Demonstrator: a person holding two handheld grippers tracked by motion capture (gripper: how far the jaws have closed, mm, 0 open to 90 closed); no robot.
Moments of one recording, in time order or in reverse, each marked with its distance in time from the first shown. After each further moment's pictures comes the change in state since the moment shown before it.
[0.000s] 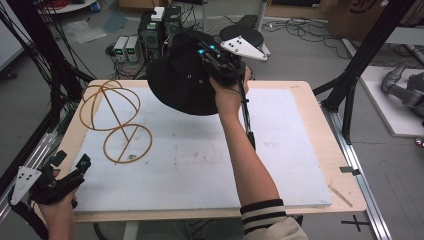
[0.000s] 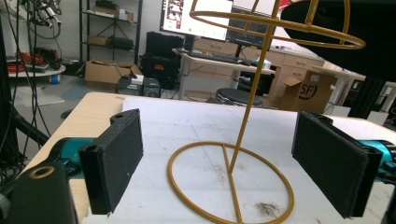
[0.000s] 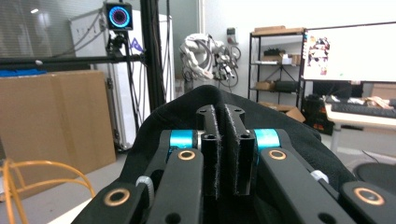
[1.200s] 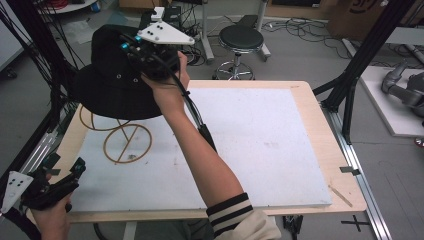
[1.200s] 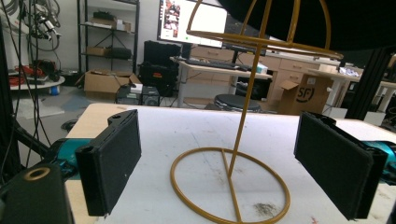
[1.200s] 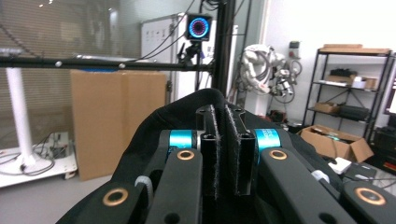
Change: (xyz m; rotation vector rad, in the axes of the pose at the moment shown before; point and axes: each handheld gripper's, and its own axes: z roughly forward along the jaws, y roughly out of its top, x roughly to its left) left arm 0.002 0.007 -0.016 -0.032 -0.013 0.032; right arm 0.128 0.035 0.055 -0.006 0.241 -0.085
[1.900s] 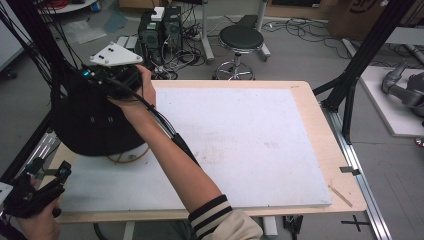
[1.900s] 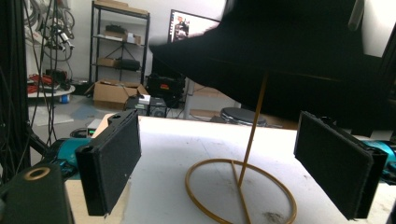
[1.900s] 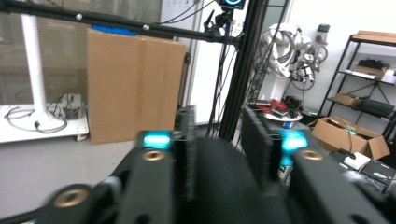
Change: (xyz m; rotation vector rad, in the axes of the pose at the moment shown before) left arm 0.012 0.009 -0.022 -0.060 0.032 -0.027; right arm 0.057 -0.032 0.047 0.102 0.052 -0.088
